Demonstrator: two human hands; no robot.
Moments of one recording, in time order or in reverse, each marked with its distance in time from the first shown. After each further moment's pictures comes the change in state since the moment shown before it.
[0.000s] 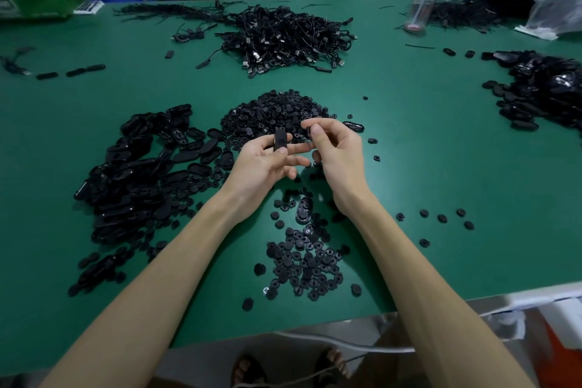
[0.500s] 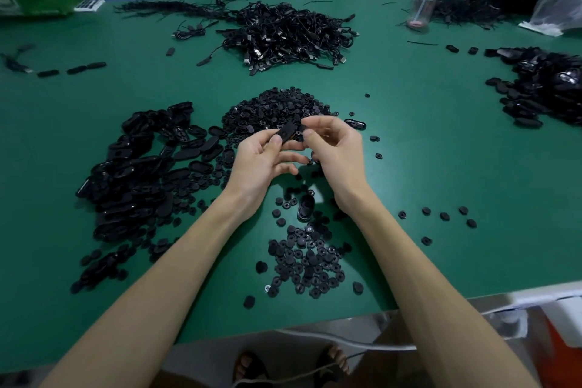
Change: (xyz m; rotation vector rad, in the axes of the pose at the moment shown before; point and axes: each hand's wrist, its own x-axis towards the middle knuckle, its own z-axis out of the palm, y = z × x) left_hand -0.002 -0.003 0.004 0.139 0.138 0.088; right_hand -0.001 0.001 -0.001 0.052 -0.032 -0.014
